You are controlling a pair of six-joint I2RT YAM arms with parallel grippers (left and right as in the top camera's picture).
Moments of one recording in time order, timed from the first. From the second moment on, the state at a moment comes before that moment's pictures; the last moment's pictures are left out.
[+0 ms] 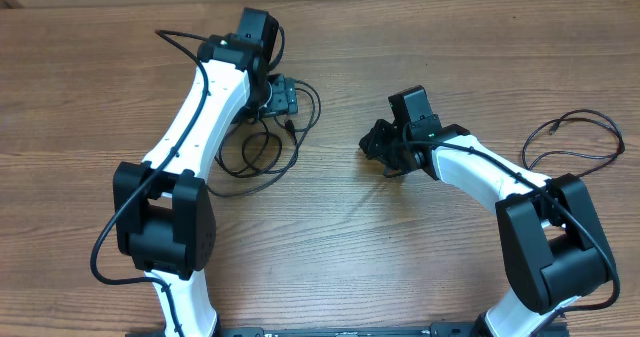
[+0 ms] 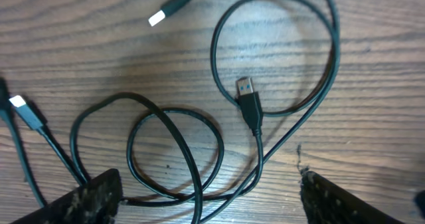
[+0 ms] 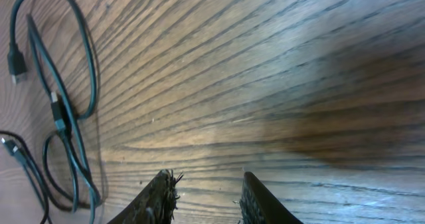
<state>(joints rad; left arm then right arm) -0.26 2.01 1.73 -1.06 -0.01 -0.42 0.37 1.82 1.04 -0.27 -0.25 0.84</state>
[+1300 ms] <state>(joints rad) -0.30 2.01 1.57 -0.86 -0.01 -0.42 0.37 1.82 1.04 -0.27 -0.22 0.86</state>
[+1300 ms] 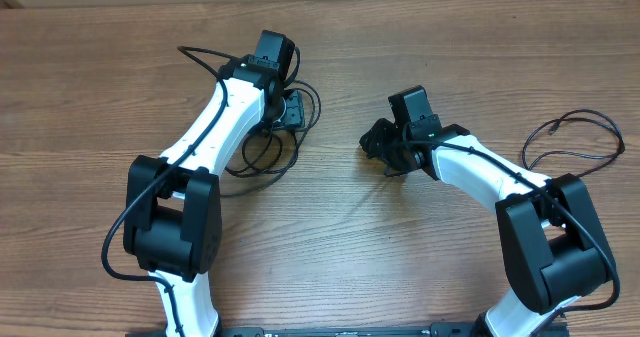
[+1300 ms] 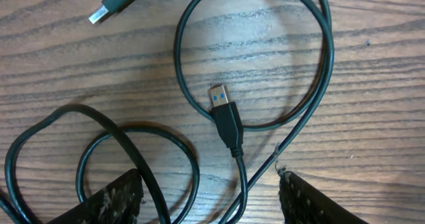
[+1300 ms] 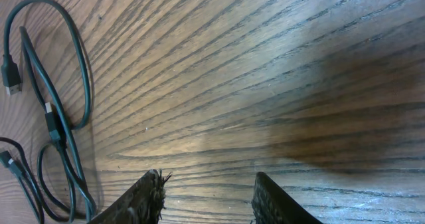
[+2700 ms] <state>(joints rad) -0.30 2.01 1.49 -0.79 -0.01 -0.42 0.37 1.82 1.04 -0.27 -0.22 0.86</state>
